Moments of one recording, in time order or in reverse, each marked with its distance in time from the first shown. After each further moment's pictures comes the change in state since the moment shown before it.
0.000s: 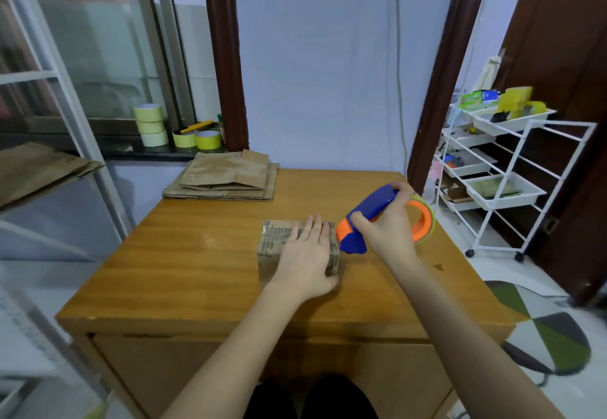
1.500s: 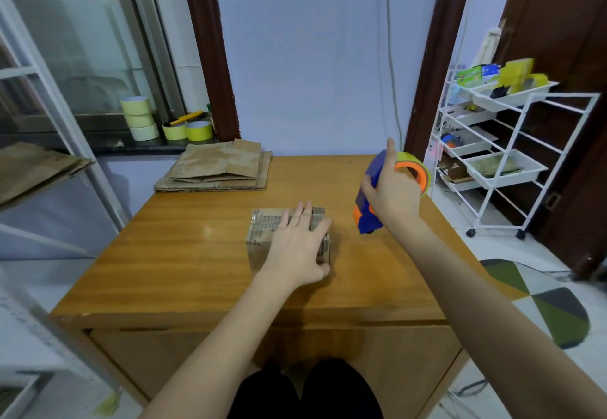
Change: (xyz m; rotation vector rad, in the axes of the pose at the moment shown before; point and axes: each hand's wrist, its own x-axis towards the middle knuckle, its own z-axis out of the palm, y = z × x) left_hand 0.001 0.002 0.001 0.016 0.002 0.022; right_hand 0.043 0.017 -0.012 -0.658 0.000 -0.107
